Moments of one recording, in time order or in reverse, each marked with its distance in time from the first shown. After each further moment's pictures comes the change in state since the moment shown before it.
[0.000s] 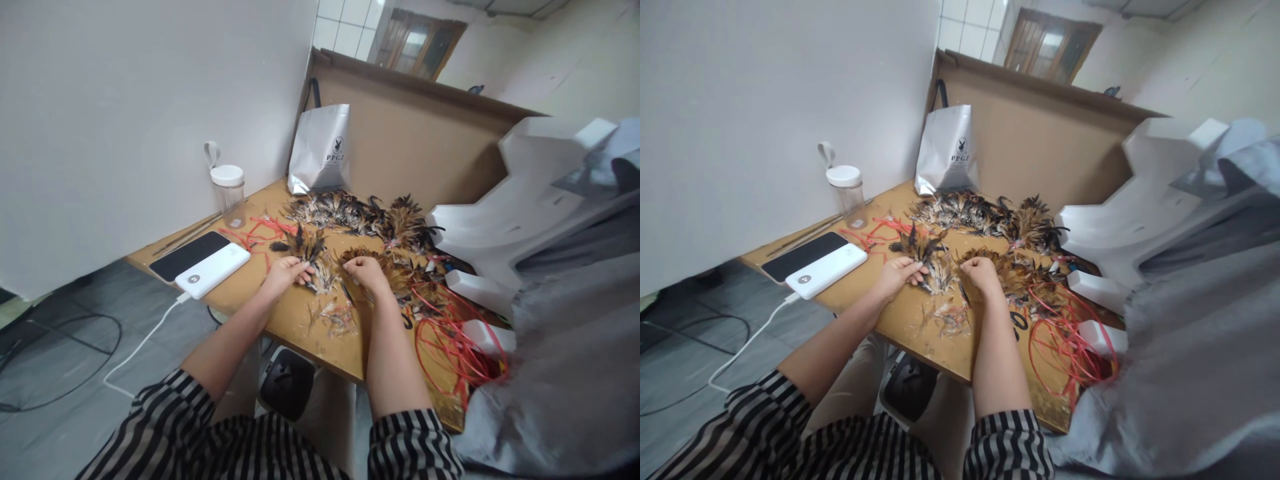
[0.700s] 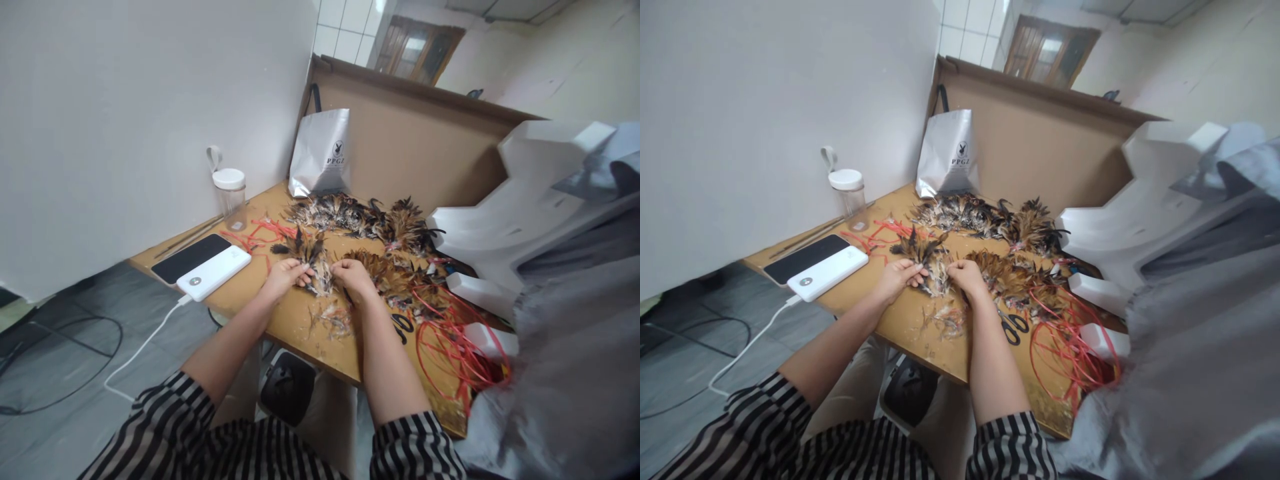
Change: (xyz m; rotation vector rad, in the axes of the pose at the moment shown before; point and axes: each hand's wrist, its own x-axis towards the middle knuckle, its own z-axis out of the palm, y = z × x) left_hand 0.003 -0.006 -0.002 -0.044 -0.013 -0.006; right_hand 0.001 0.000 0.037 0.211 -0.117 -0.018
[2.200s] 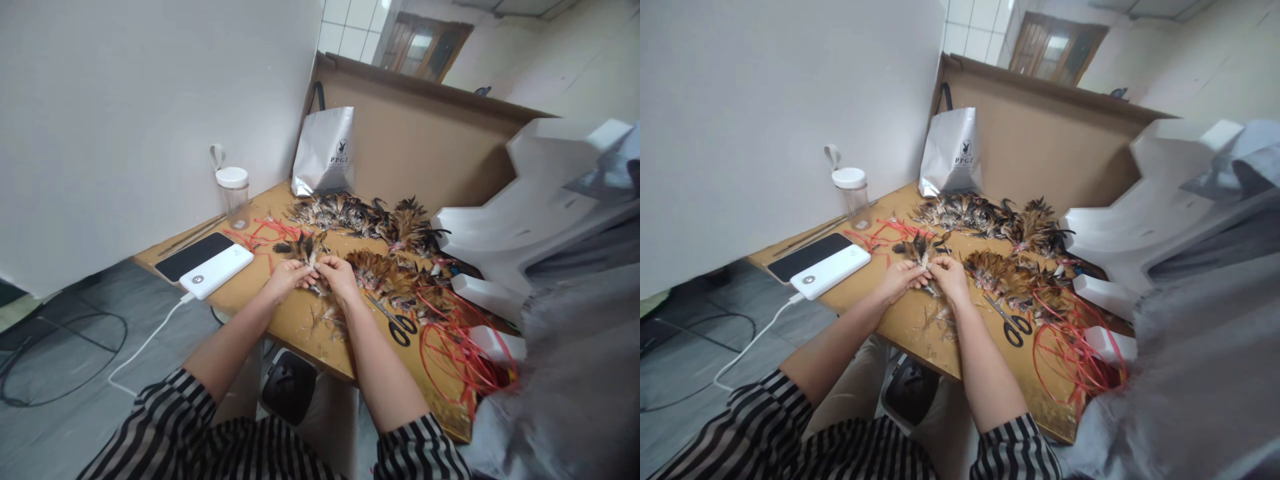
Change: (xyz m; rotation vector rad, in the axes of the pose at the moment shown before) left_hand -0.002 0.003 0.003 -0.083 -0.047 -0.074; right_hand -0.024 -0.040 0.047 0.385 -0.024 0.001
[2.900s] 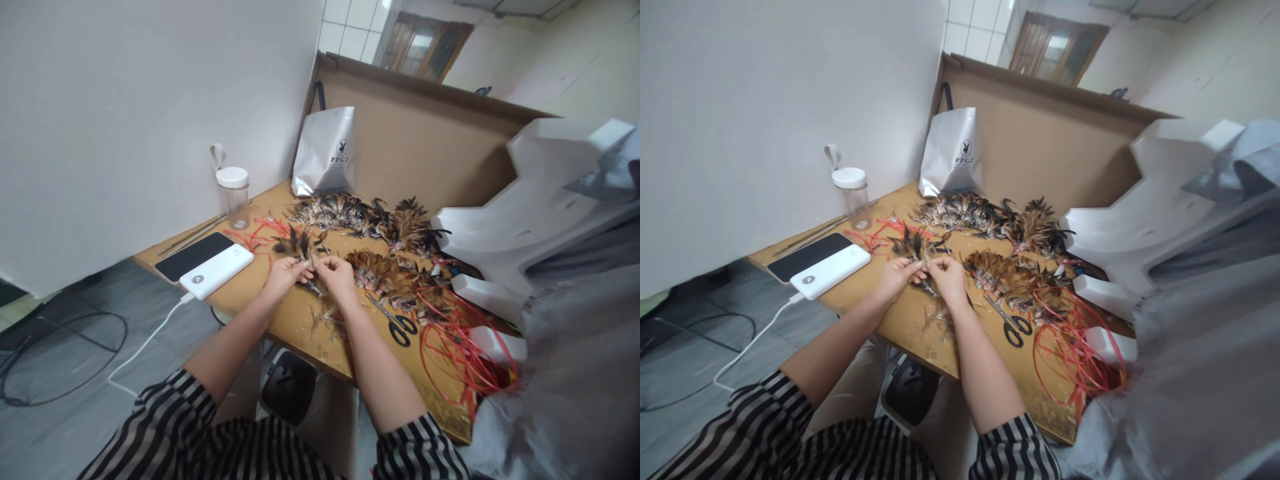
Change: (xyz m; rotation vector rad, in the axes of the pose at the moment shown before) left_hand 0.002 0.001 0.000 0.103 0.151 0.121; right_hand 0.003 0.009 0.000 -0.256 0.082 -0.169
